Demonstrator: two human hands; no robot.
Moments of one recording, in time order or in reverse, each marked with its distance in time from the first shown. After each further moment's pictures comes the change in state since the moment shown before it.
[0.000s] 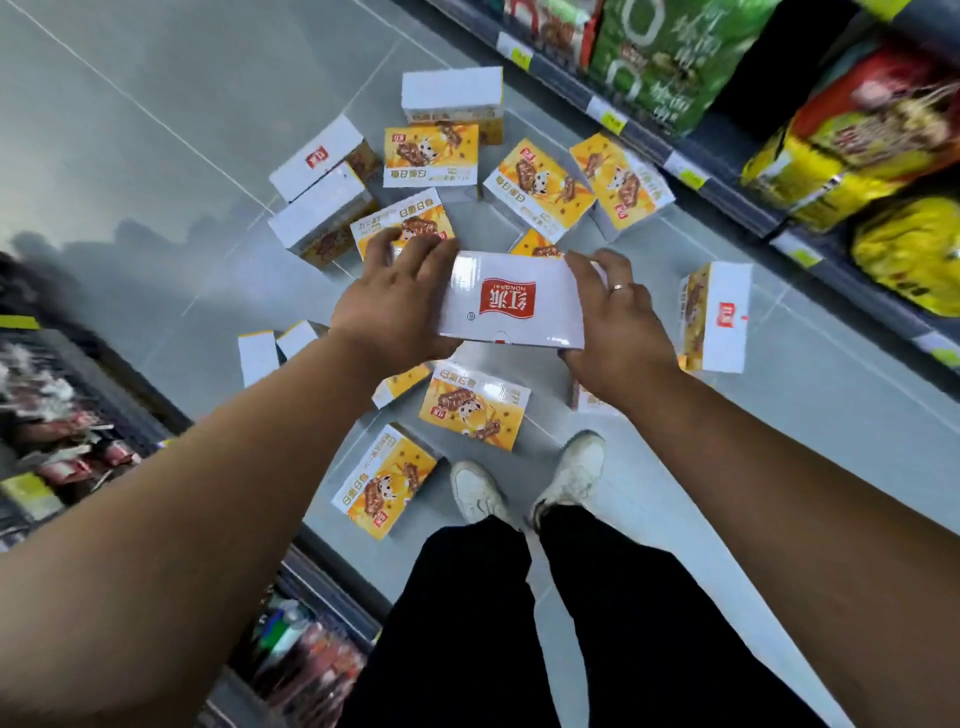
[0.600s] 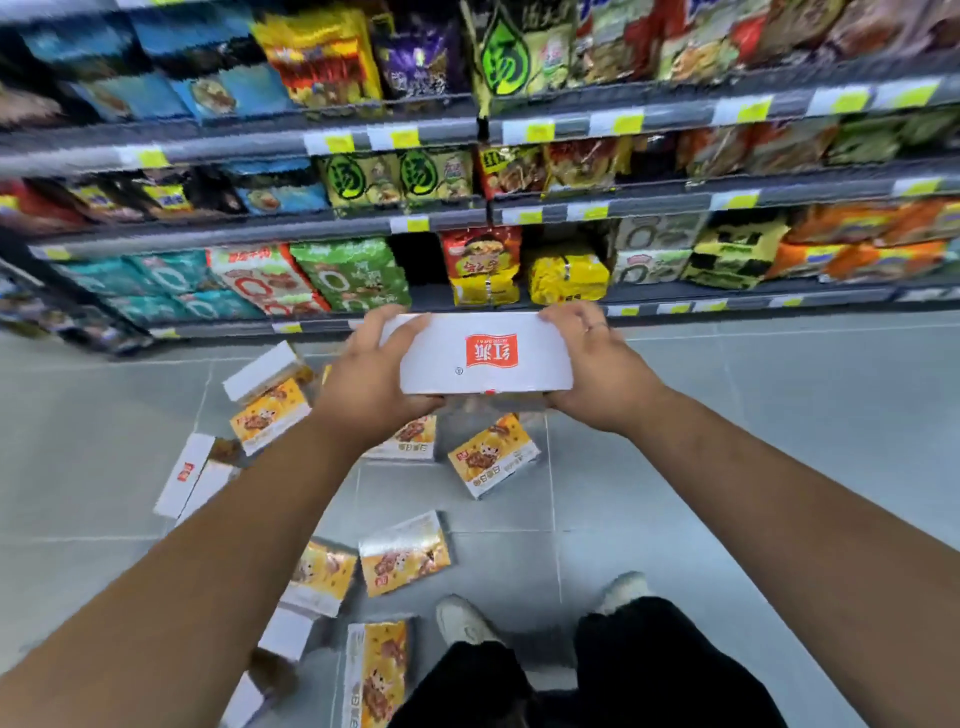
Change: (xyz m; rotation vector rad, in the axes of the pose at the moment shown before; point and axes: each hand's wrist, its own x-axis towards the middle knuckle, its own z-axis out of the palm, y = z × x) left_hand -0.061 0.266 -0.198 -0.114 0.096 0.545; right_hand -0.280 0.086 -0.234 0.198 0.341 0.408
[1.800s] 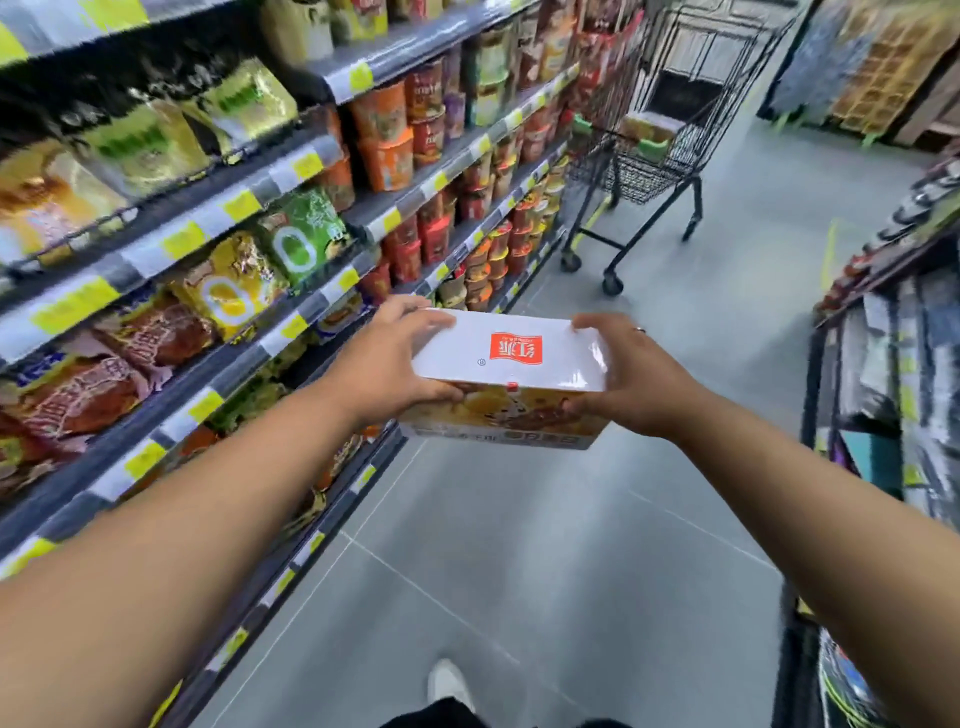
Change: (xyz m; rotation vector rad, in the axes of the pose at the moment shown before) left_hand 0.368 0.854 0.159 -0.274 -0.444 1.023; right_hand -0.294 0.594 -0.449 0.194 0.627 0.877
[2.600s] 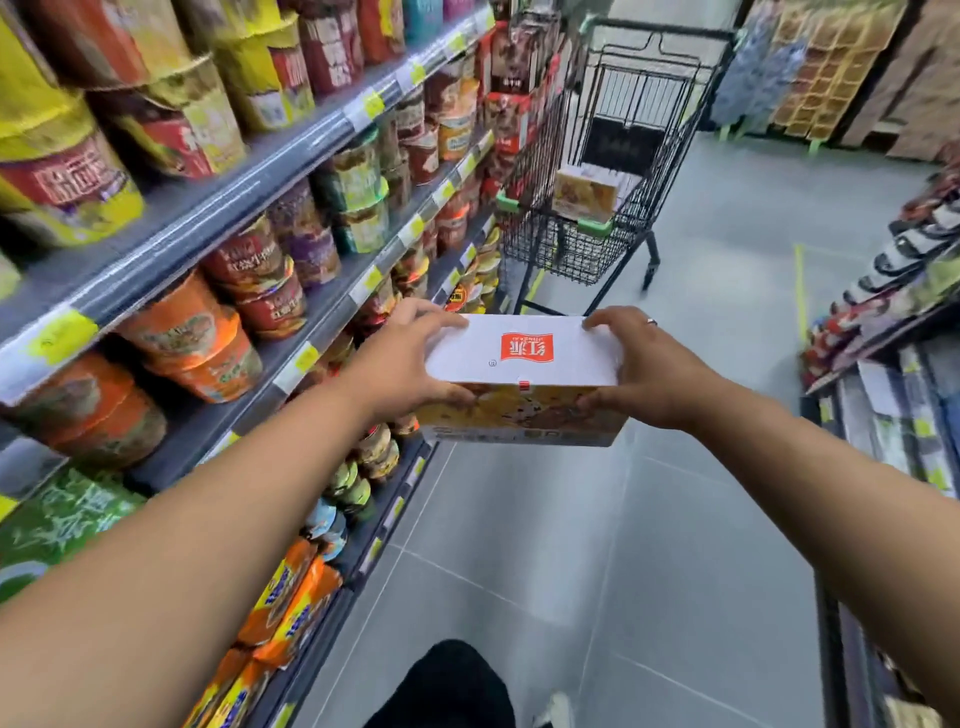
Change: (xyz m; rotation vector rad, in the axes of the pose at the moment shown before) left_hand 0.548 0.029 0.043 0.045 -0.150 0.146; right_hand 0.409 0.219 -0.200 -0.056 0.078 0.101
